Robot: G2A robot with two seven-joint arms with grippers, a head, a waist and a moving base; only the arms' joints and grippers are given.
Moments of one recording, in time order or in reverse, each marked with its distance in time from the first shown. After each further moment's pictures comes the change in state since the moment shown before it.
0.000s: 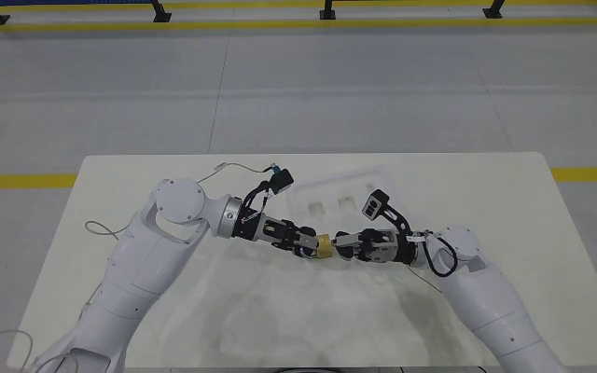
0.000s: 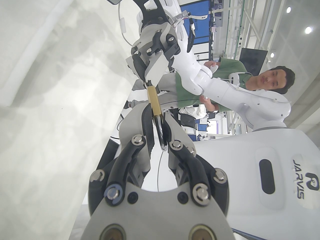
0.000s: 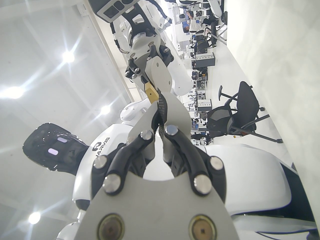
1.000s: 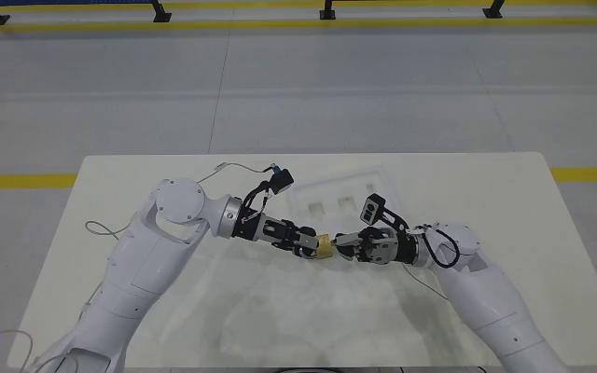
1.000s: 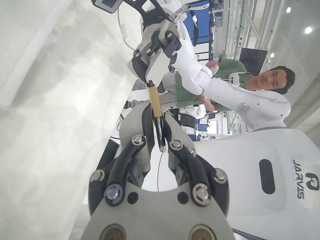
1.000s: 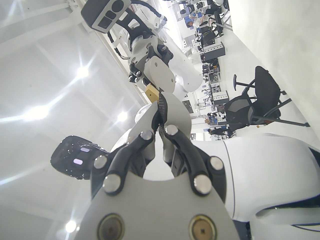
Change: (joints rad) left arm 0.000 0.000 0.000 0.000 0.000 0.000 0.000; right arm -0.001 0.006 0.005 -0.015 0.059 0.221 -0.018
